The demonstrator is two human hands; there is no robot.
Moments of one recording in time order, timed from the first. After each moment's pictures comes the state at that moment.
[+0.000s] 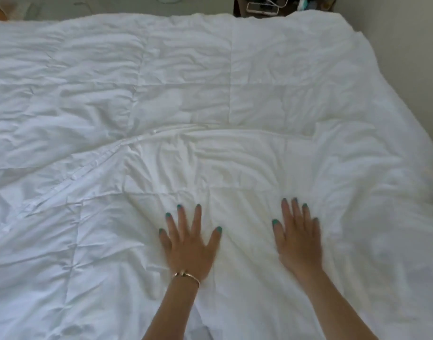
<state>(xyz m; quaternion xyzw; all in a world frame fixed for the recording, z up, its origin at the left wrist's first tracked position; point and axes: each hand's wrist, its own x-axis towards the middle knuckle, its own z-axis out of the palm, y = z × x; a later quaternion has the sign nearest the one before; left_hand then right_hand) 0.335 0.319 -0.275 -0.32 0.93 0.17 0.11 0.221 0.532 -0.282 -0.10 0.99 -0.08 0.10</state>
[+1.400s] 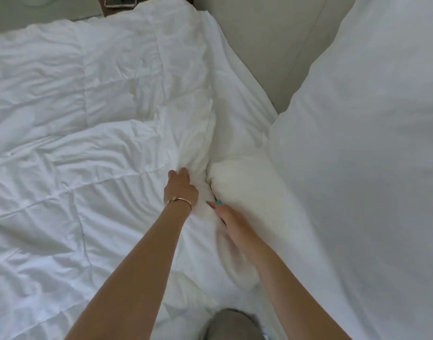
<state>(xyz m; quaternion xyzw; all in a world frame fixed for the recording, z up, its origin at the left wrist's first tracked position) 0.190 0.609 -0.155 -0.24 0.92 0.27 0.18 0.256 0.760 -0.137 0.16 0.73 -0.56 0.36</state>
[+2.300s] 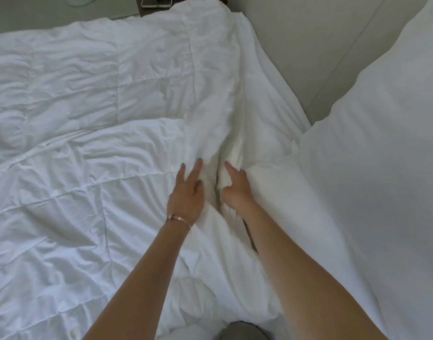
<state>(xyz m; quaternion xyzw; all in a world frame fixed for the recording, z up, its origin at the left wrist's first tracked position) 0.218 0.566 -0.141 -0.19 0.90 0.38 0.08 0.168 0.691 -0.149 0.08 0.84 -0.46 0.28</state>
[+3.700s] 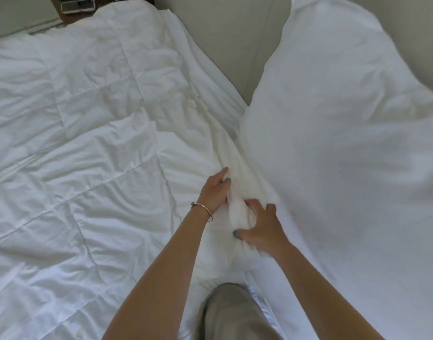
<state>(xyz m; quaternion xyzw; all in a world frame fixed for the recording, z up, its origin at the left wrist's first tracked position) 0.215 0.699 -0.103 -0.12 0.75 0.57 0.30 0.301 0.835 -0.069 0.17 0.86 -0.34 0.33</state>
